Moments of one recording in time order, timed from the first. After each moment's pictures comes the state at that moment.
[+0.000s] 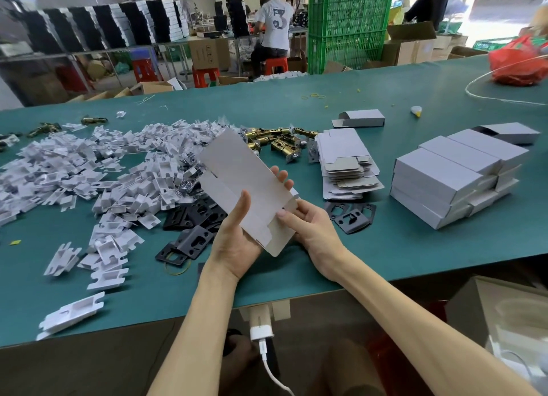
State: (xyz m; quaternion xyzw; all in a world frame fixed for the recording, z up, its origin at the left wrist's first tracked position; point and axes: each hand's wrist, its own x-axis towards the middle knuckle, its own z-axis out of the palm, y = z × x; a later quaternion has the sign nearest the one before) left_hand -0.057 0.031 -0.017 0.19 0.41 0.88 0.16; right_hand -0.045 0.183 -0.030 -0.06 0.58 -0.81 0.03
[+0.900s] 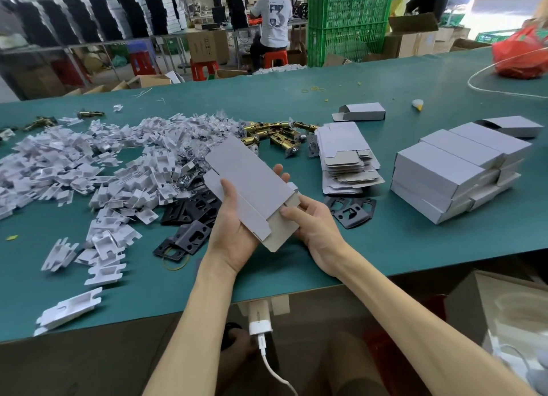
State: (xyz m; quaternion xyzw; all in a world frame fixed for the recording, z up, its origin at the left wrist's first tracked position) left_hand -0.066 0.030 -0.024 0.11 0.35 0.91 0.18; right_hand -0.044 0.185 -0.028 -0.05 0.58 -0.81 0.05
